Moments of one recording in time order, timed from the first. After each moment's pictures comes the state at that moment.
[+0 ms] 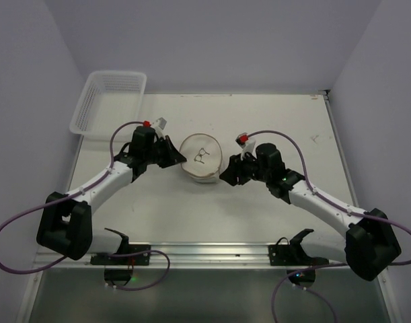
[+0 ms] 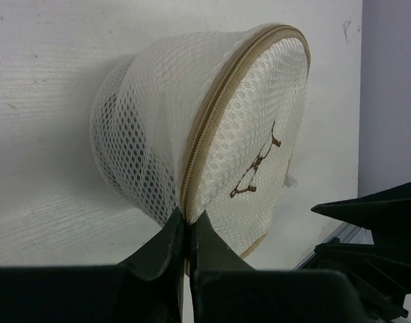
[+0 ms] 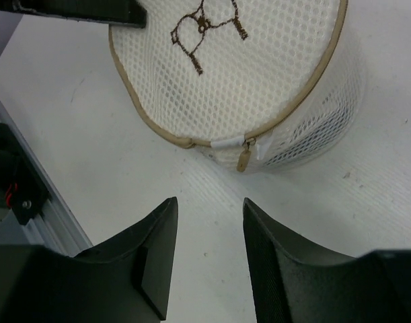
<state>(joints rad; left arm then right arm) -0.36 1.35 0.82 -0.12 0.36 -0.68 0.58 1.16 0.67 -0.03 -0.37 0.30</state>
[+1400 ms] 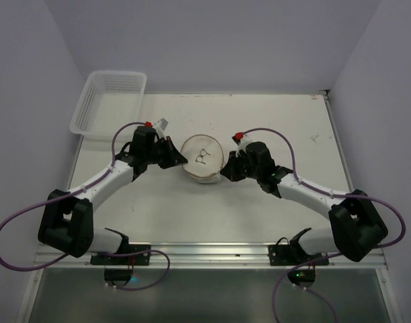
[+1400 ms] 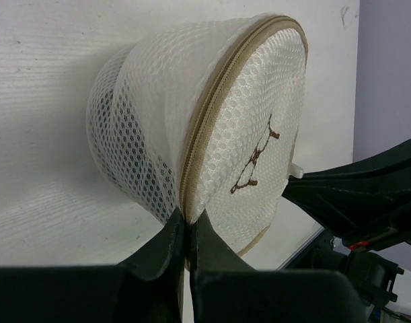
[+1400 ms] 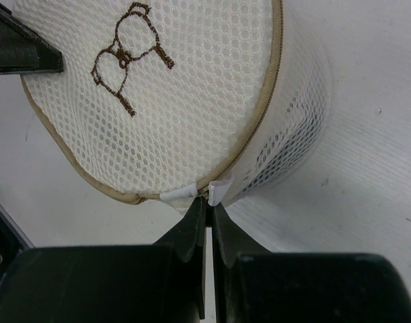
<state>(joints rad) -0.36 1.37 0.82 -0.13 0.41 -0.69 0.60 1.36 0.70 0.09 -0.21 0.40</state>
